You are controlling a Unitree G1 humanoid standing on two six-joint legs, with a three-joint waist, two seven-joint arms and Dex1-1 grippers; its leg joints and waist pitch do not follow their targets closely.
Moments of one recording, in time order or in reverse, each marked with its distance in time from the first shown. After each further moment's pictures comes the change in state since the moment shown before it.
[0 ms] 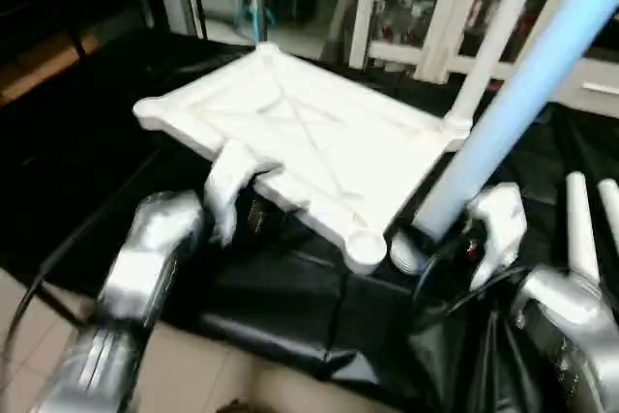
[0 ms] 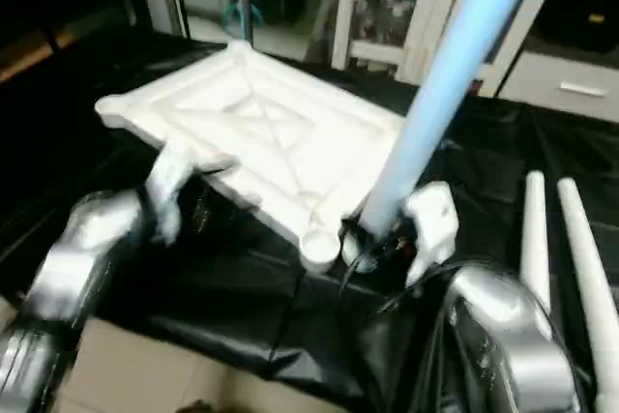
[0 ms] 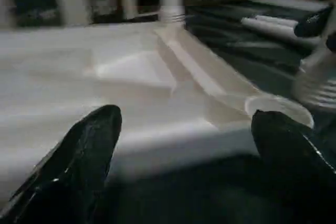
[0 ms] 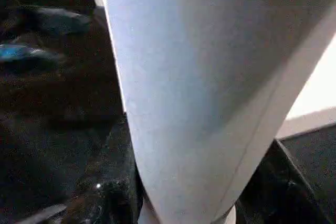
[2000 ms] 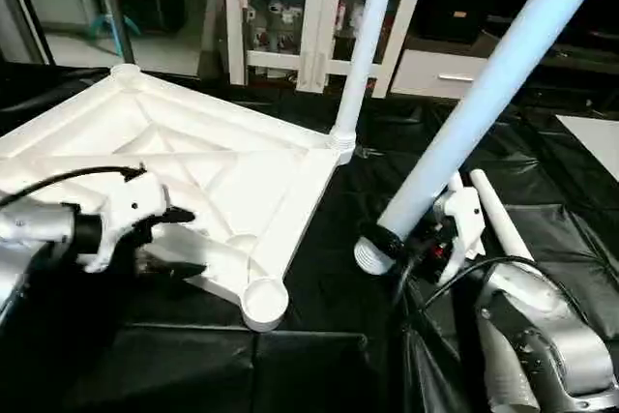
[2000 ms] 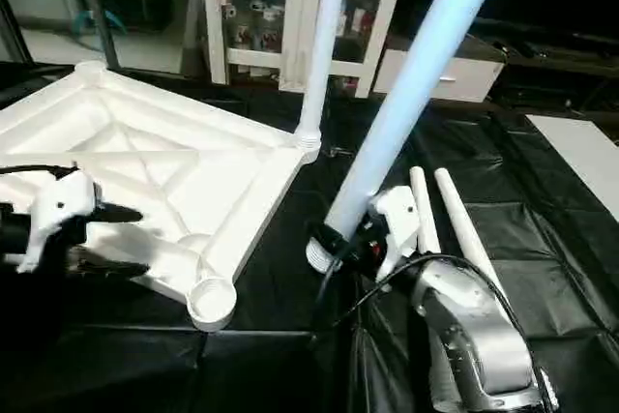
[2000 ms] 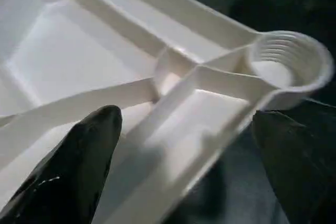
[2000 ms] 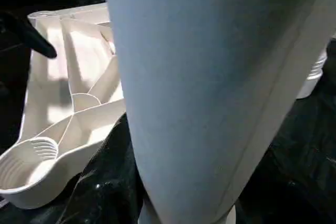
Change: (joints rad) left arm -0.010 0.584 -0.007 -0.271 0.026 0.376 -0.425; right arm -0.106 0.032 0.054 0.119 0.046 -0.066 0.126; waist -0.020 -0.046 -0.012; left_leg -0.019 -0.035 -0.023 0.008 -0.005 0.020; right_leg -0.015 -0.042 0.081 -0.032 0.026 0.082
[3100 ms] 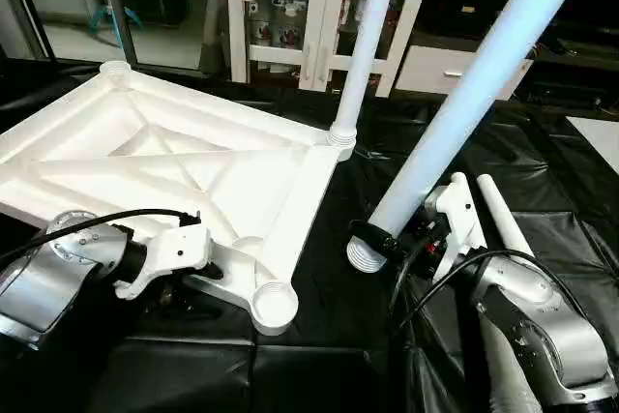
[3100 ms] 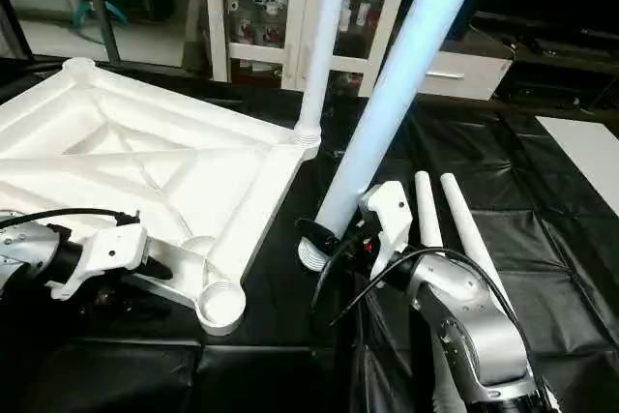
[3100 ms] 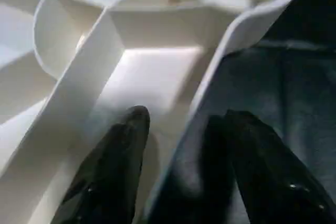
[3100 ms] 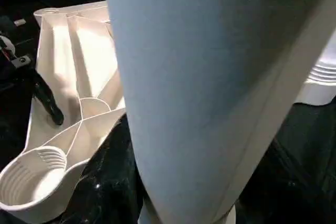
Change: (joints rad) left arm -0.063 -0.056 -0.242 0.131 0.200 -0.209 -0.068; right arm -0.037 -0.009 0.030 0.006 -0.003 0.002 0.017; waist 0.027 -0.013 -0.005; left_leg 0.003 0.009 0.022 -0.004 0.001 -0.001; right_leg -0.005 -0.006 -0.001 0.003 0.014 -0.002
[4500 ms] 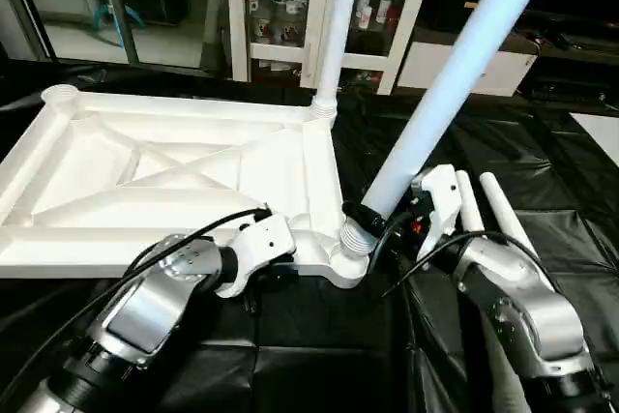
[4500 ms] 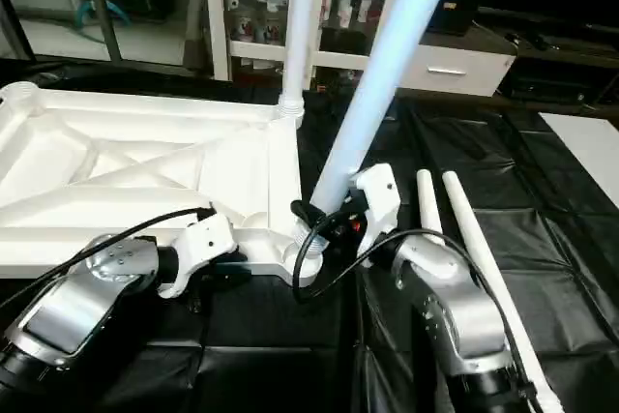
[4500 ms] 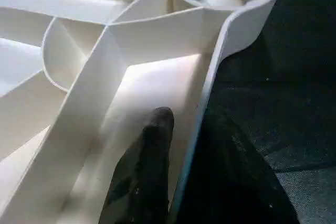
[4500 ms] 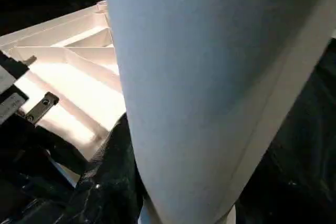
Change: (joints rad) left arm -0.004 -0.359 -0.090 -0.191 0.143 0.403 0.408; right arm -0.120 0.055 0.006 0.098 -0.016 0.041 -0.073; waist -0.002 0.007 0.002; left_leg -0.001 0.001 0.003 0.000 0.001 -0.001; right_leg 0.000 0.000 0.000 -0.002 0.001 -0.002
